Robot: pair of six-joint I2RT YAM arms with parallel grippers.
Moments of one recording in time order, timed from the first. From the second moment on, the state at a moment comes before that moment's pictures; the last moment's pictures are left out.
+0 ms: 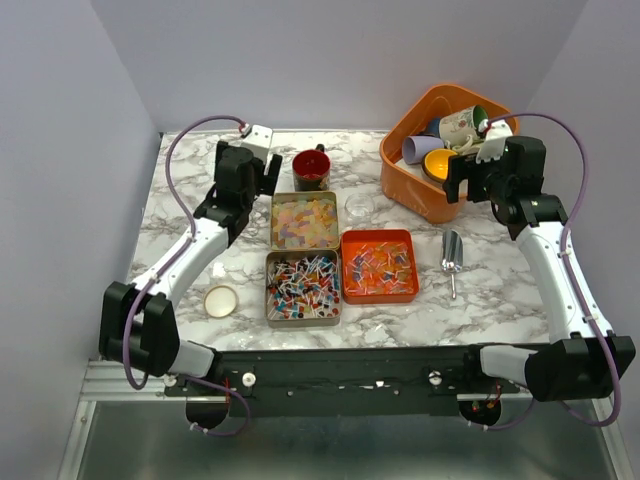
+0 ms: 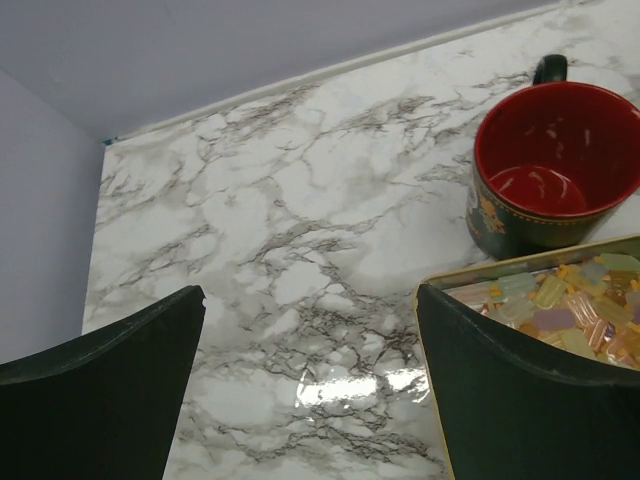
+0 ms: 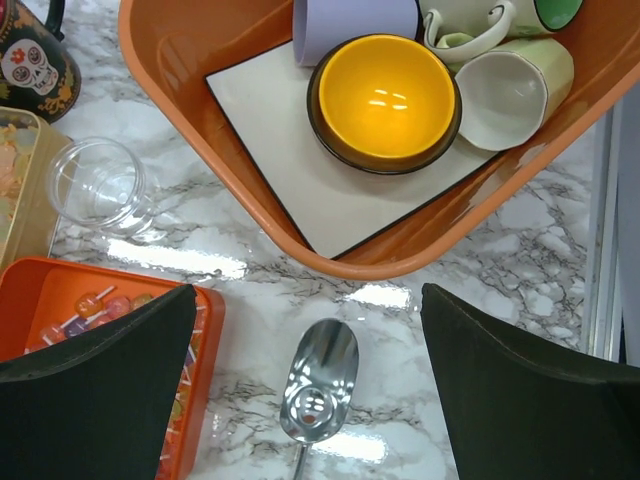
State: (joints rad) left arm -0.34 1.38 1.05 0.05 -0.34 0.16; right arm 0.04 1.24 1.24 -0.52 -0.13 -0.13
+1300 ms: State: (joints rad) left arm -0.48 1.04 0.92 -0.52 0.22 0.30; right arm 0.15 1.23 1.26 -0.83 -0.56 -0.43
